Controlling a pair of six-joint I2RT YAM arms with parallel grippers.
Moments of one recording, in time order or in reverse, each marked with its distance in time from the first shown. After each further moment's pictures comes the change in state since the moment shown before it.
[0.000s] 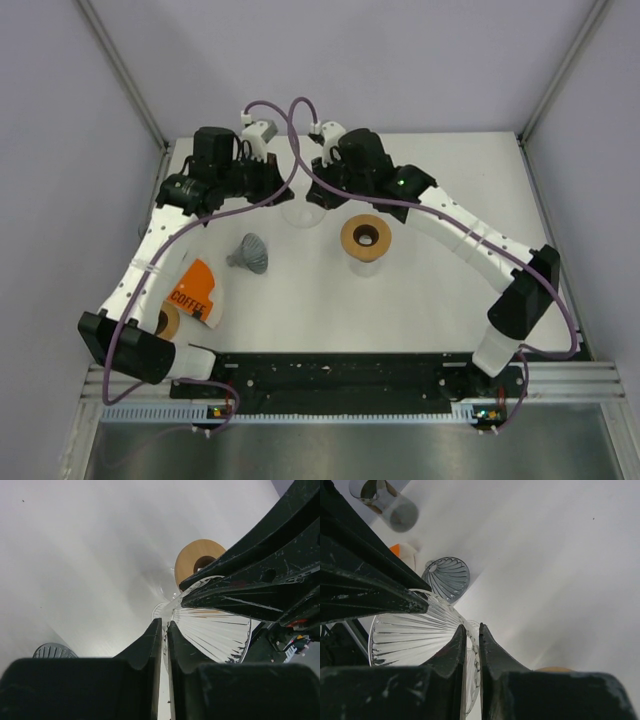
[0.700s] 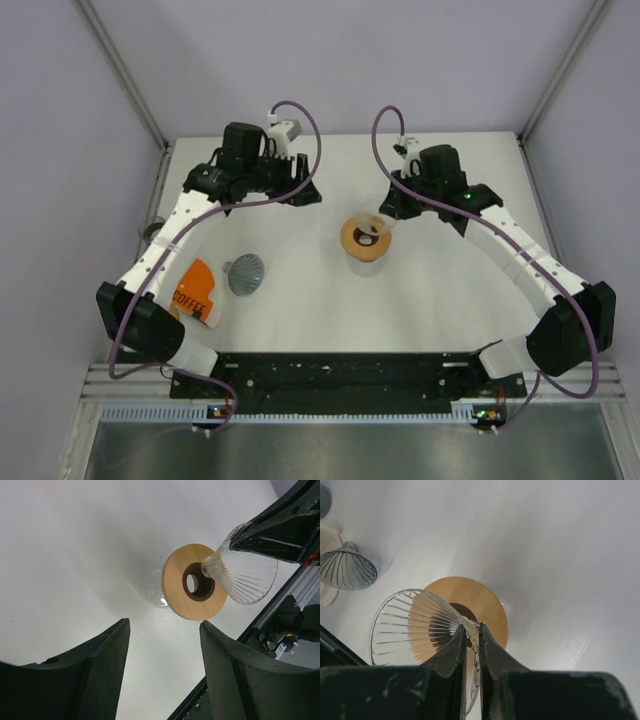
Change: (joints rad) left arm -0.074 0.116 0.049 0.035 -0.012 -0.052; right arm -0.345 -0.287 -0.411 -0.023 -0.085 -0.005
